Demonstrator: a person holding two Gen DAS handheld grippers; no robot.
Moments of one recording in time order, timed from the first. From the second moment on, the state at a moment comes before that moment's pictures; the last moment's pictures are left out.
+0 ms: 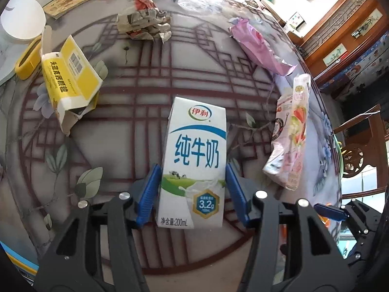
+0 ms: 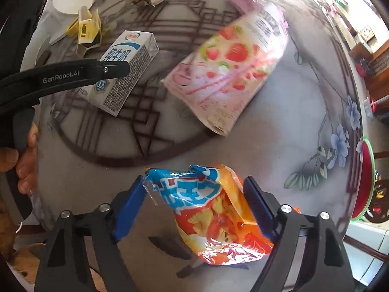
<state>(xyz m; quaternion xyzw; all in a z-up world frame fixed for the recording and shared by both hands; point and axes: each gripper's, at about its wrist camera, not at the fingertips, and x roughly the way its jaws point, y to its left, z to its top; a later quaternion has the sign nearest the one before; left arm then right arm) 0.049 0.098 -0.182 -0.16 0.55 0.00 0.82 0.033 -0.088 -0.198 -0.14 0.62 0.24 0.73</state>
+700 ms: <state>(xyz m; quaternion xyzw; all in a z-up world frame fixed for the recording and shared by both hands) 0.039 0.070 -0.121 -0.18 0.50 -0.03 0.85 0.052 -0.135 -0.098 0.01 0.53 0.26 0.81</state>
